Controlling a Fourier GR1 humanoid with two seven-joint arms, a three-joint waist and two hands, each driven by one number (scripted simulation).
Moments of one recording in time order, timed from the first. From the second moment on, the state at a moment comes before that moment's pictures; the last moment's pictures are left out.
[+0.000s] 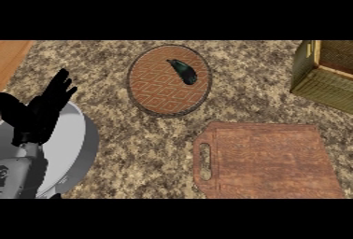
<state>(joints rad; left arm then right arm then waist) -0.23 0.31 0.10 -1.45 0.13 -0.01 0.21 -0.88 -0.57 -0.47 -1.16 0.73 -0.04 0.43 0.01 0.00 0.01</state>
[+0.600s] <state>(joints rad) -0.24 0.31 0.10 -1.43 0.11 -0.02 0.20 -0.94 -0.62 -0.54 -0.95 0.64 -0.15 0.26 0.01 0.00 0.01</state>
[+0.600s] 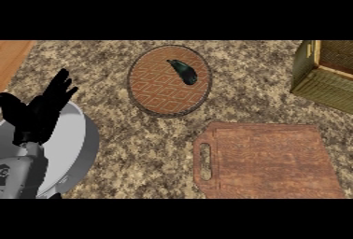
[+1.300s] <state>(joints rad) -0.21 0.31 0.12 -1.46 0.11 -0.01 0.22 -0.81 -0.88 -0.90 -0.86 0.32 -0.01 0.23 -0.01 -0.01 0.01</state>
